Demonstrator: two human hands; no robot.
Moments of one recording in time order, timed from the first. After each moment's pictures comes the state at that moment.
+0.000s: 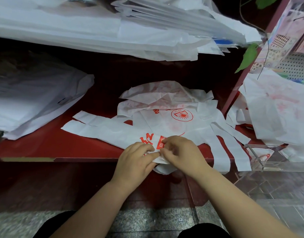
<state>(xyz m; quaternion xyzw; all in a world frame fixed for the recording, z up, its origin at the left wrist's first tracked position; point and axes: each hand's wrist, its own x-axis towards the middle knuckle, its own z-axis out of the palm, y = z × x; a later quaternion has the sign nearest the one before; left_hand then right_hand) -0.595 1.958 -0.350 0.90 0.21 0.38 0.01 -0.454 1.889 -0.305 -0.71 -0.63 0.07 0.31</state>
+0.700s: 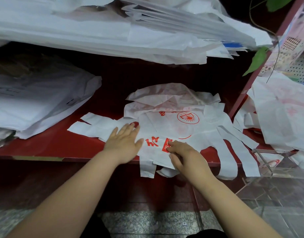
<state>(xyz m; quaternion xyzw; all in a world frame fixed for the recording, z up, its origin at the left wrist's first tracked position) -0.608 2.006 -0.308 0.89 0.44 -0.02 0.10 -0.455 1.887 -0.321 -0.69 -0.66 -0.03 0.28</state>
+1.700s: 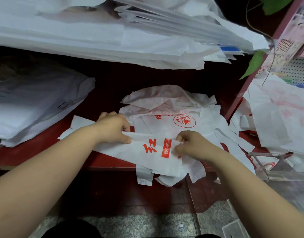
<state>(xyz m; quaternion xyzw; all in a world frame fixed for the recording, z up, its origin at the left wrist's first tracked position) -0.615 2.052 -0.262 0.93 0.36 0.01 0.11 -0.429 1.913 -0.262 -0.79 -0.52 0.26 0.20</state>
